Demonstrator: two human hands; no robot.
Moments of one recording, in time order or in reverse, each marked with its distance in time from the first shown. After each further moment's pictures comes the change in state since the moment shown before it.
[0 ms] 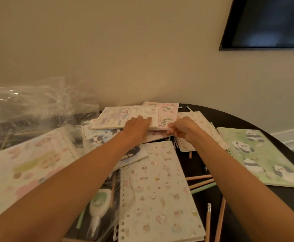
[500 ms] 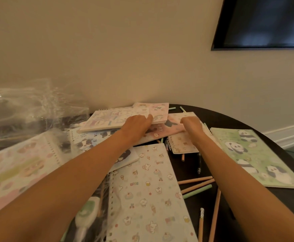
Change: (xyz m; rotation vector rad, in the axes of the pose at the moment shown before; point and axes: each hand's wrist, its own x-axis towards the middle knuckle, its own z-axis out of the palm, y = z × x) left_hand 0.011 0.017 -0.010 0.203 0.150 0.179; right_hand 0.029 0.011 -0.033 -0.178 0.306 -0.060
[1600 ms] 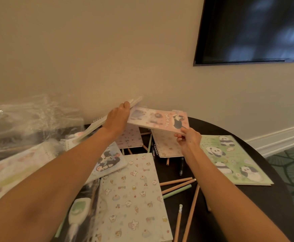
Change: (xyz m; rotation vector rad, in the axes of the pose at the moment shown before) left_hand 0.011 -0.020 -0.033 -0.110 0.262 -0.254; right_hand -0.040 0.015 -0.035 0.970 0.087 0.137
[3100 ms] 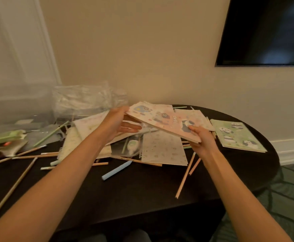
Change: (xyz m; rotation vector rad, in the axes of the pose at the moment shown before) left_hand -0.219 -0.017 -0.169 -1.502 -0.161 -0.711; right_hand -0.204 0.014 -0.072 0.030 -0.486 0.129
